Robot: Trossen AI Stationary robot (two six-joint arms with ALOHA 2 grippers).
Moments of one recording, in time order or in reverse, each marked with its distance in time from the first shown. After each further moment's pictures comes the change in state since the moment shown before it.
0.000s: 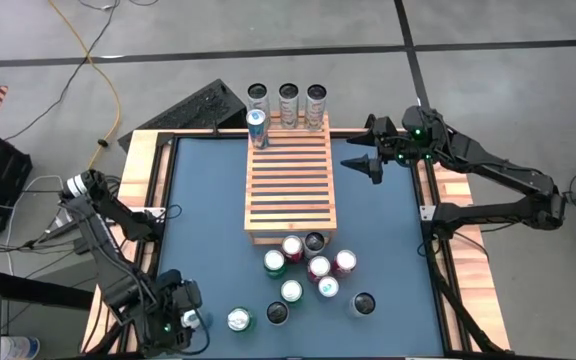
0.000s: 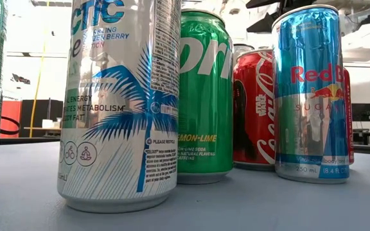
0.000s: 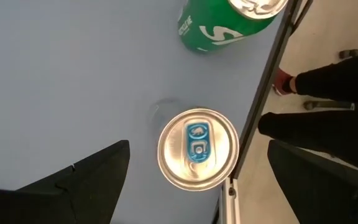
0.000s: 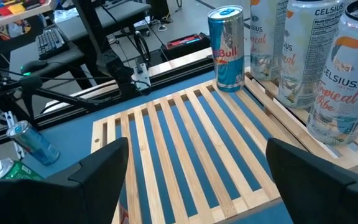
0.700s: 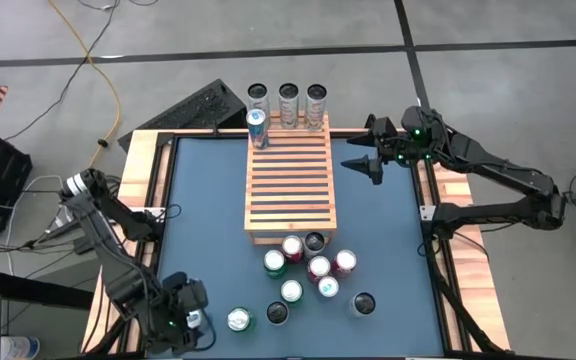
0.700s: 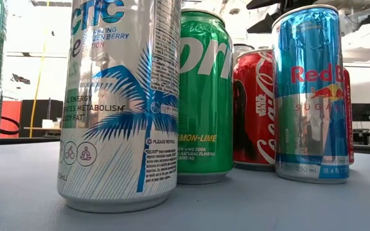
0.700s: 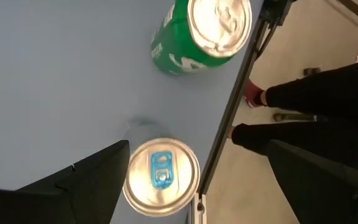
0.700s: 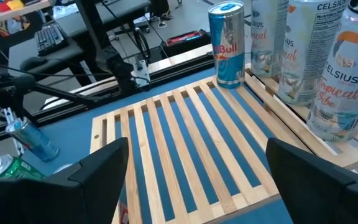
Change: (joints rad) left arm 0.046 -0.013 0.001 0.100 0.000 0.000; right arm 0.000 0.000 0.000 -0.013 -0.001 -0.007
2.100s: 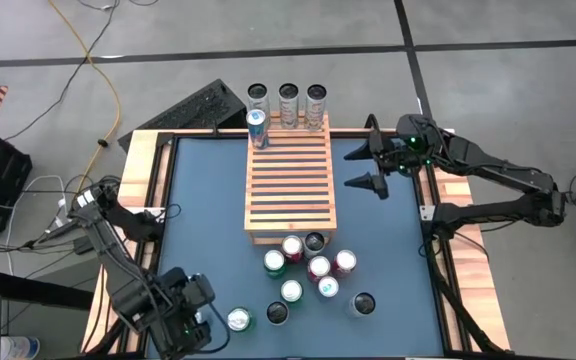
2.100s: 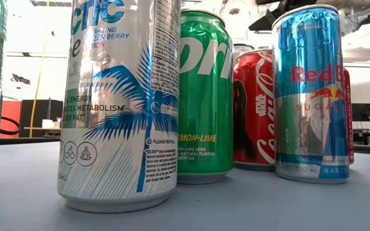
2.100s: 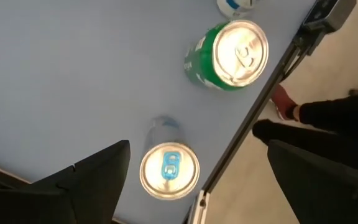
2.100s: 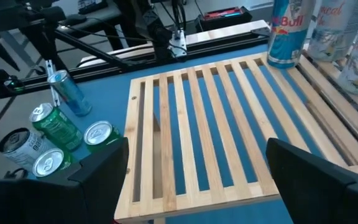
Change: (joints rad) left arm 0.060 0.190 0.393 -0.402 -0.002 -0.103; right arm 0.072 0.000 0.000 -0.087 -0.090 -0.107
